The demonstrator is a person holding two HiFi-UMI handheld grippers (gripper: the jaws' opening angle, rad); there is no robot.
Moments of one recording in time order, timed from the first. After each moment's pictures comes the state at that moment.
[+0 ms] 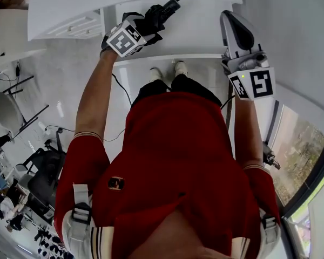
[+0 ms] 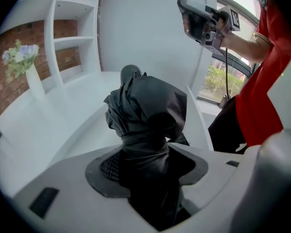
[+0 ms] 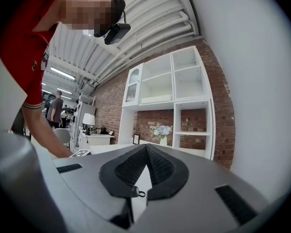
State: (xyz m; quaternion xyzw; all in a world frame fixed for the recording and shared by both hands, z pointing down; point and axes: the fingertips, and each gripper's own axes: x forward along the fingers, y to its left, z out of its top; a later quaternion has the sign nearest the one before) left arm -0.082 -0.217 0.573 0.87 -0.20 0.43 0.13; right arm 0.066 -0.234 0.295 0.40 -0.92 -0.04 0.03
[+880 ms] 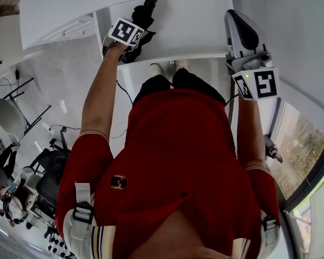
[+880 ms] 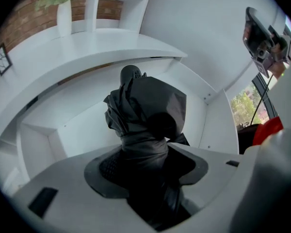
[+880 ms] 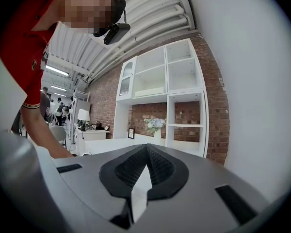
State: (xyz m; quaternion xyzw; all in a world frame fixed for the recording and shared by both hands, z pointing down) left arm -0.117 -0.237 0.652 0.76 -0.28 0.47 0.35; right arm 0.085 -0.264 0.320 0.42 -0.91 -0.01 0.05
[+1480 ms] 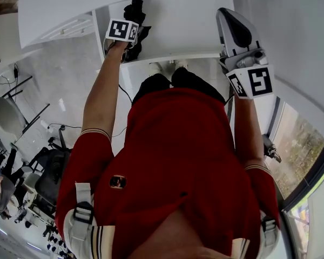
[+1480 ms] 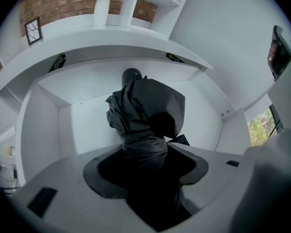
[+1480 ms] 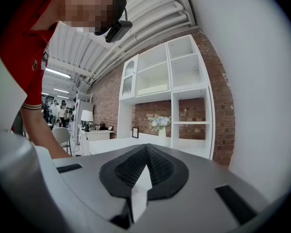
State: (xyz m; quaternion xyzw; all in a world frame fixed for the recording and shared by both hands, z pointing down) left arm -0.142 -0.246 0.675 0.71 -0.39 0.42 0.42; right arm 0.068 -0.264 0.328 0.40 -0.92 0.00 0.05
